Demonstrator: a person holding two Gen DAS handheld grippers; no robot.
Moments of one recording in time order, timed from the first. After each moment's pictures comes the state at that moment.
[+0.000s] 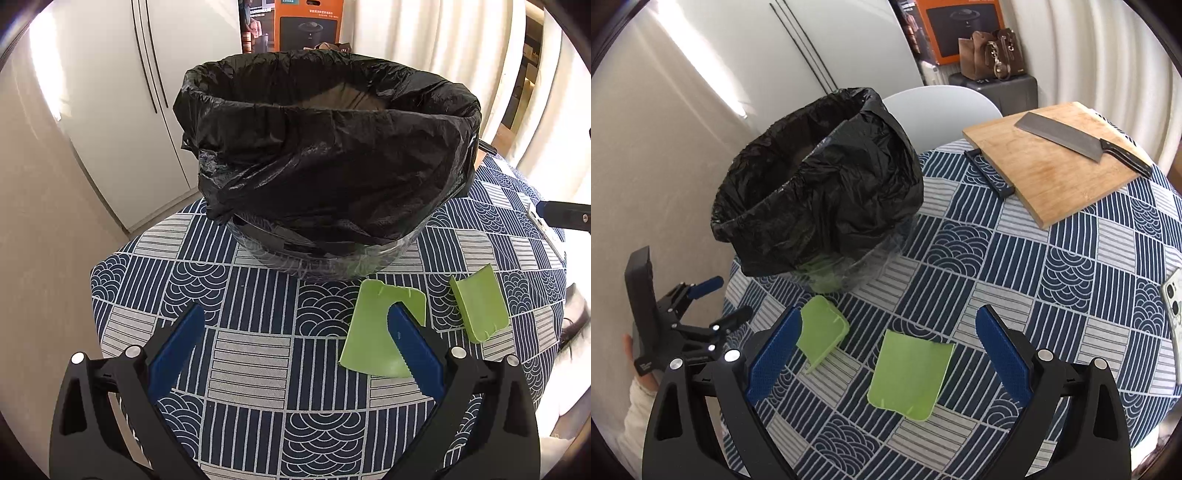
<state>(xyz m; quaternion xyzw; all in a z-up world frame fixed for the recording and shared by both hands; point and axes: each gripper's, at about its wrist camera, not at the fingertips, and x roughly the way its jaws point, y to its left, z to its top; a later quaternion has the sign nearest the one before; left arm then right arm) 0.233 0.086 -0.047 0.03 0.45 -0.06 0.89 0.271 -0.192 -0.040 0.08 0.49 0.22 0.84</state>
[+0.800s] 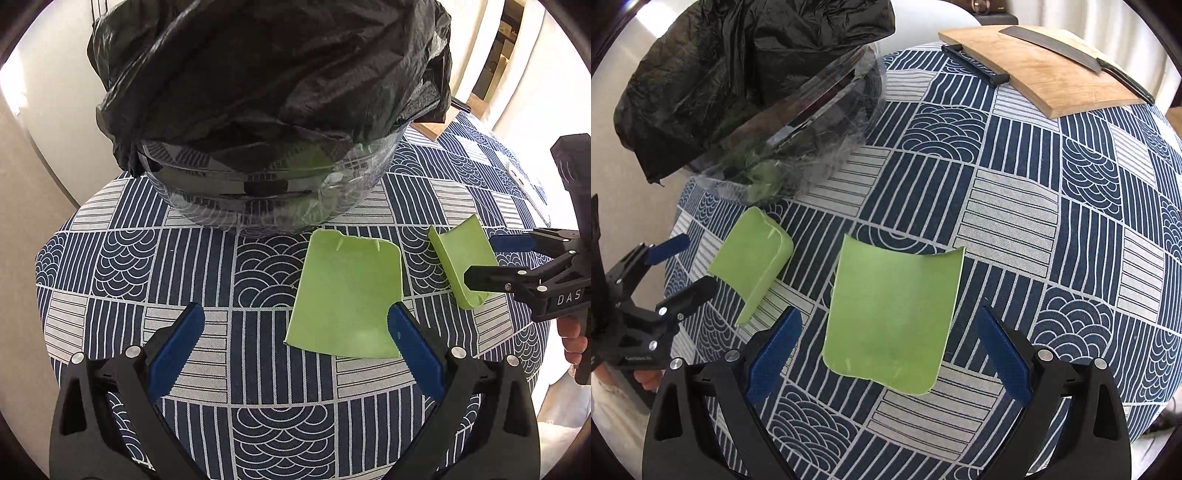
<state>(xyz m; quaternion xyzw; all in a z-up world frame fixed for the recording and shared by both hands) 0.230 0.054 -0.098 0.04 0.50 -0.12 0.86 0.257 -0.161 -0.141 0.04 0.58 0.16 0.79</state>
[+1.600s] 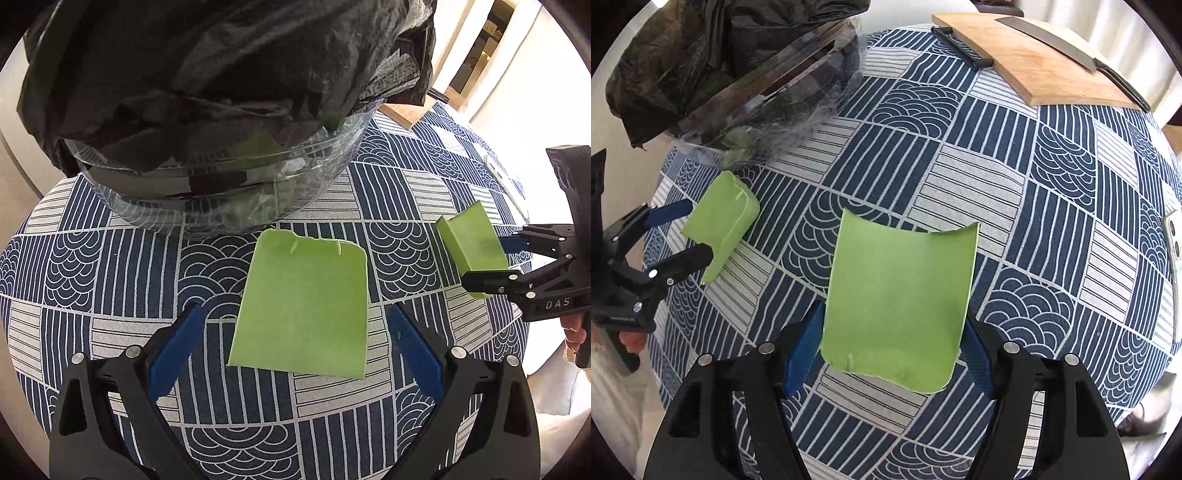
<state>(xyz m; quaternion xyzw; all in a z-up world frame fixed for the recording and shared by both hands) 0.250 0.030 -0.116 0.02 0.53 -0.18 0.83 0.250 -0.191 -0.139 -0.01 0.61 0.15 0.77</state>
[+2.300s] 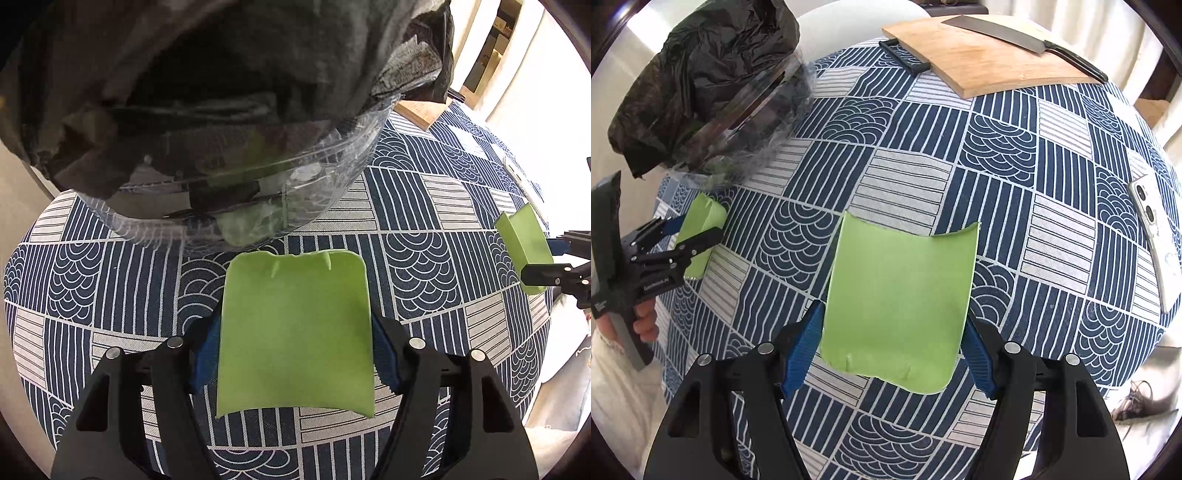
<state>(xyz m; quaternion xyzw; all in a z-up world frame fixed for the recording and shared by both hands) 0.261 0.023 -0.123 0.03 0.52 -0.14 0.84 0.241 -0.238 -0.122 0.02 0.61 0.13 0.78</state>
